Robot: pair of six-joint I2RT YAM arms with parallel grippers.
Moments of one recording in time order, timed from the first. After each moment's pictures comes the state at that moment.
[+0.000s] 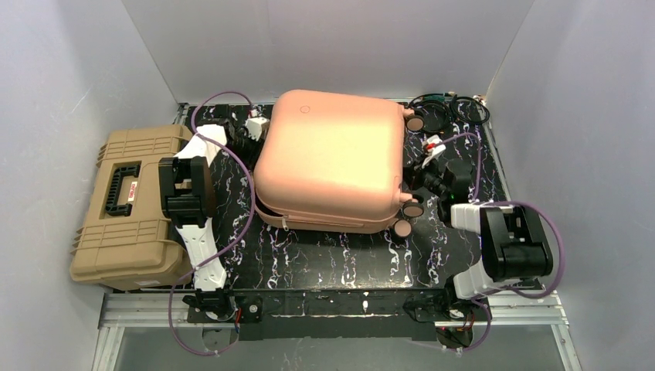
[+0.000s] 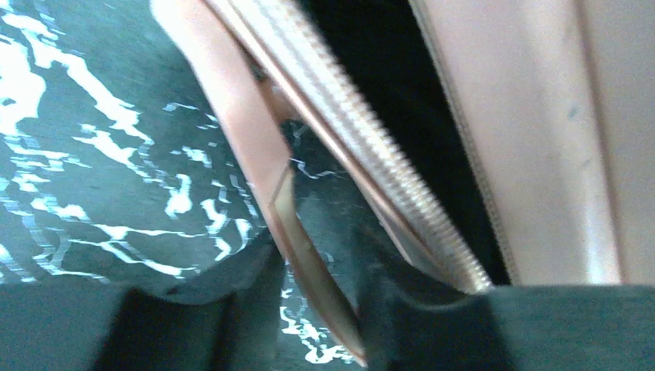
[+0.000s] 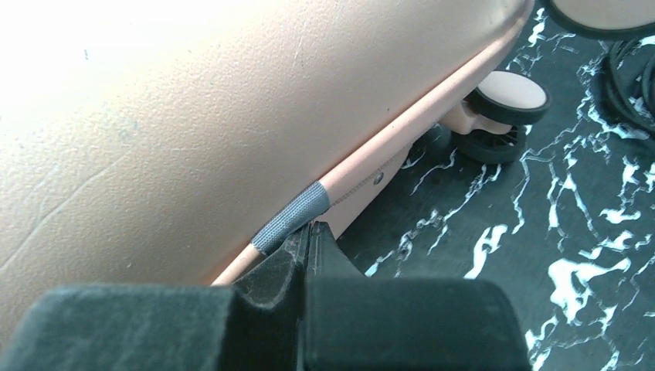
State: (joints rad) left arm -0.01 2.04 1.59 -0.82 0.52 0.53; right arm 0.09 1.55 0.53 0.85 -0.64 0.06
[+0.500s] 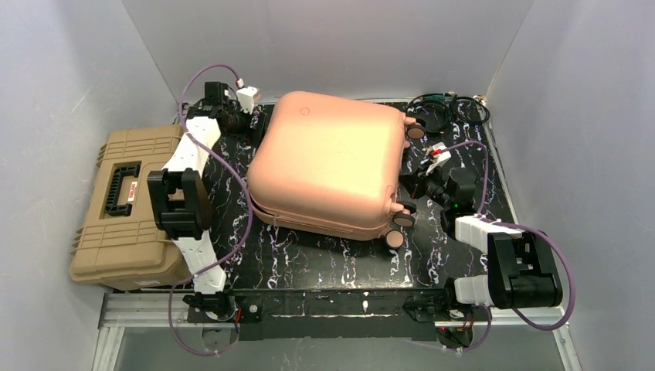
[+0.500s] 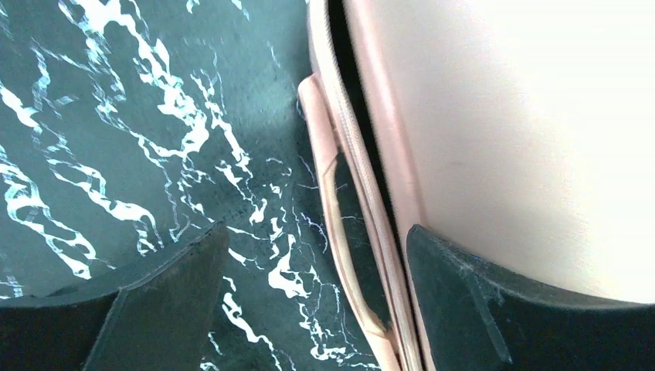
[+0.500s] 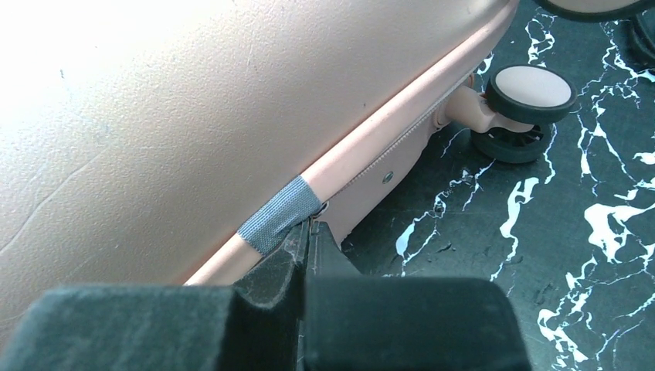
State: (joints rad) left arm -0.02 1.94 1.69 -0.72 0.35 0.35; right arm 0.10 1.32 0.41 0.71 -0.60 0.13
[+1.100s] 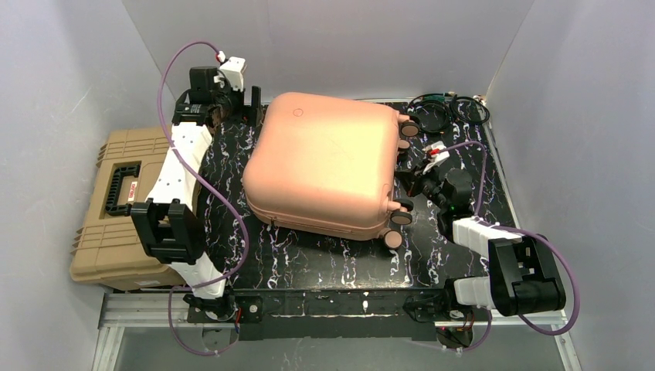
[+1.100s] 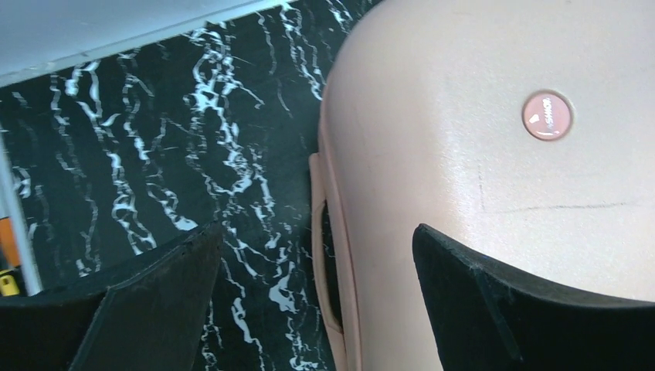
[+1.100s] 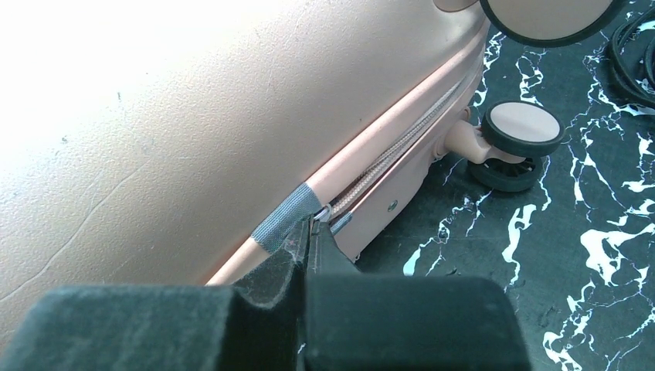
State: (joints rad) left arm -0.06 1.68 1.69 -0.62 0.27 0.13; right arm 0.16 1.29 0.39 0.78 -0.52 0.18
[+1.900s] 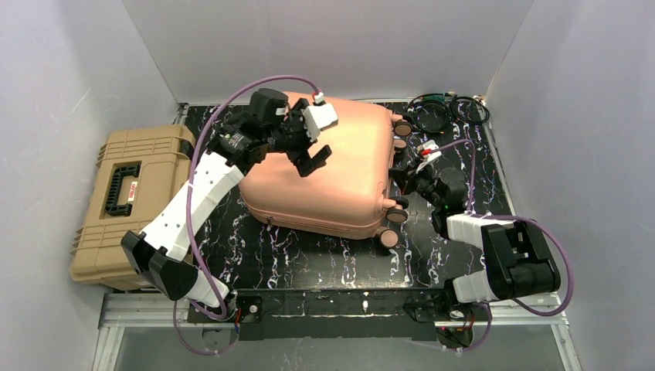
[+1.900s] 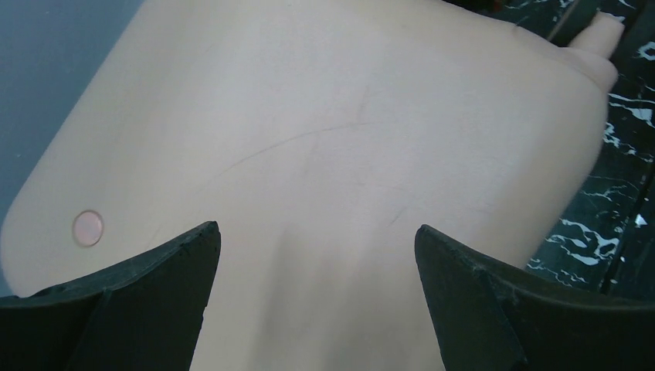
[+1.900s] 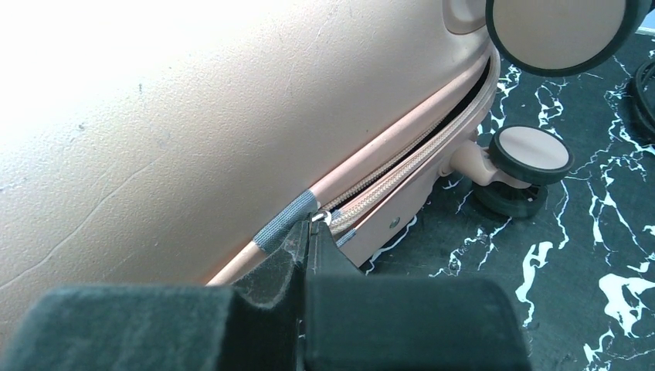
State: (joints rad) left arm -0.55 1.45 1.63 -0.77 0.36 0.51; right arm 0.21 1.39 0.41 0.89 -0.49 0.14
